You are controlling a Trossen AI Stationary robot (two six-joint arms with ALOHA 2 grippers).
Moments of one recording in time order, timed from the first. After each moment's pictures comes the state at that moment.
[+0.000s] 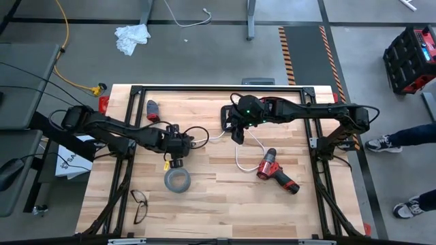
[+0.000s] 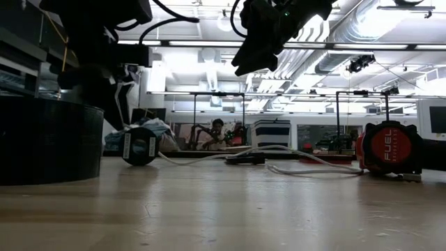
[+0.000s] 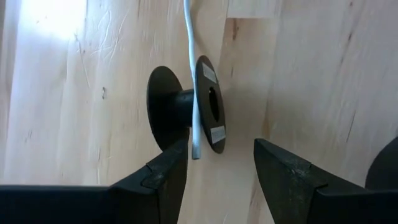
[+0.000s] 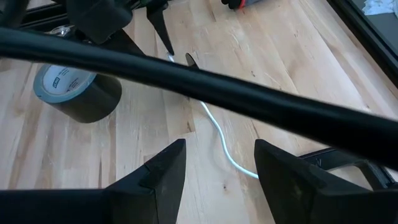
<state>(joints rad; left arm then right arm) -0.15 1.38 0.81 -0.70 -0.38 -0.18 -0.18 1.57 1.23 -0.38 -0.08 0.09</state>
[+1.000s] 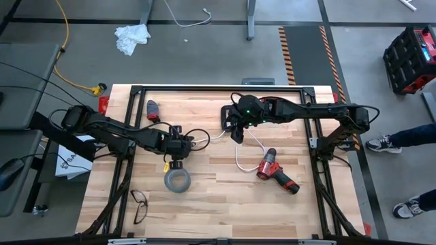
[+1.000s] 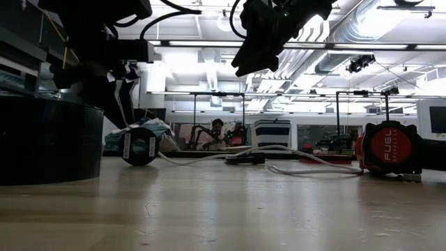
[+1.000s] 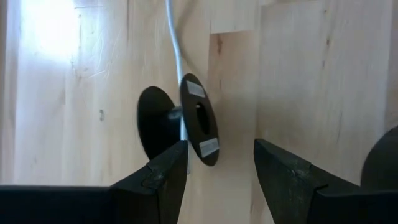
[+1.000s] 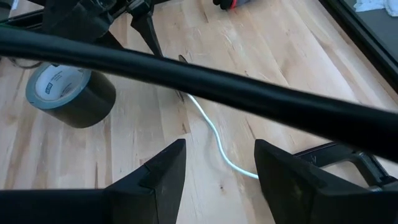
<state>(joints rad) -0.17 1.38 0.81 -0.67 -0.38 -0.09 -0.18 1.57 1.23 -0.38 -0.06 0.12</state>
